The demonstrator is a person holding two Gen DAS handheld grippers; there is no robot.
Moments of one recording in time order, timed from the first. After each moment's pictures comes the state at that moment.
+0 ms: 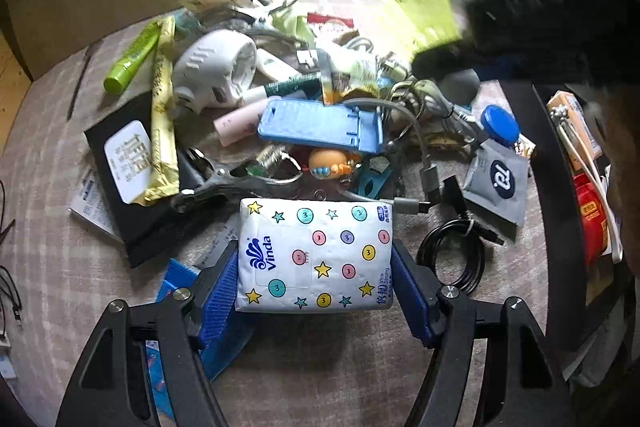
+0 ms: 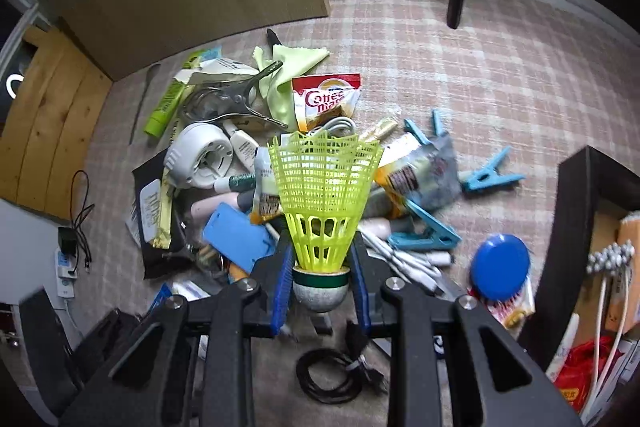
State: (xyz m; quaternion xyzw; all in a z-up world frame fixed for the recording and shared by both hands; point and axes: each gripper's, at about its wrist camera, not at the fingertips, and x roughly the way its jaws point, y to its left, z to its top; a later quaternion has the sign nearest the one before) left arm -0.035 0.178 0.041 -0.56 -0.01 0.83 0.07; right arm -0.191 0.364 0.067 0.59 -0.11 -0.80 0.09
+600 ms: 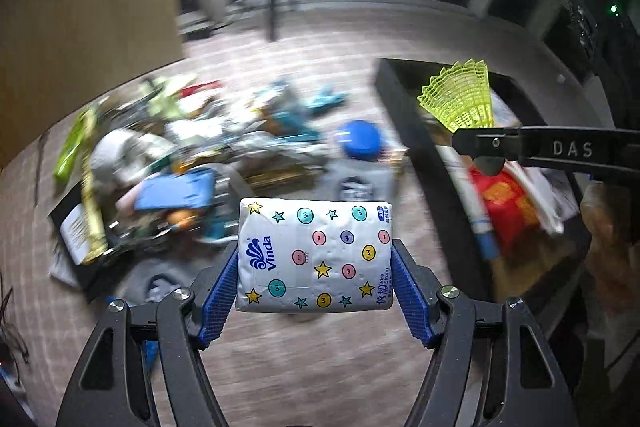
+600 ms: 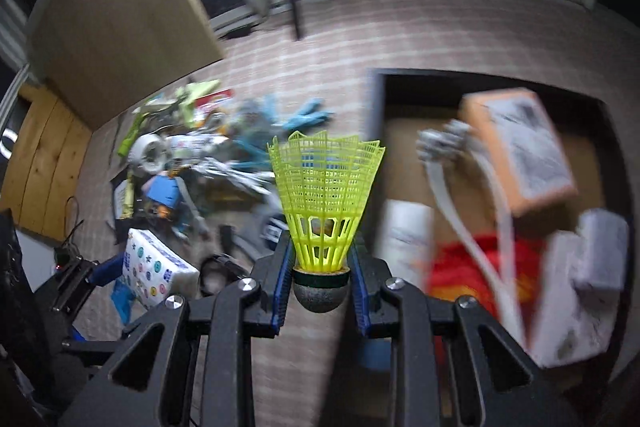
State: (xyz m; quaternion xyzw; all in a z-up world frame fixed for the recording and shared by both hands) left arm -0.003 0.295 0.097 -0.51 0.05 0.84 0.18; right arm -0.057 0.505 0.102 0.53 -0.16 -0.83 -0.02
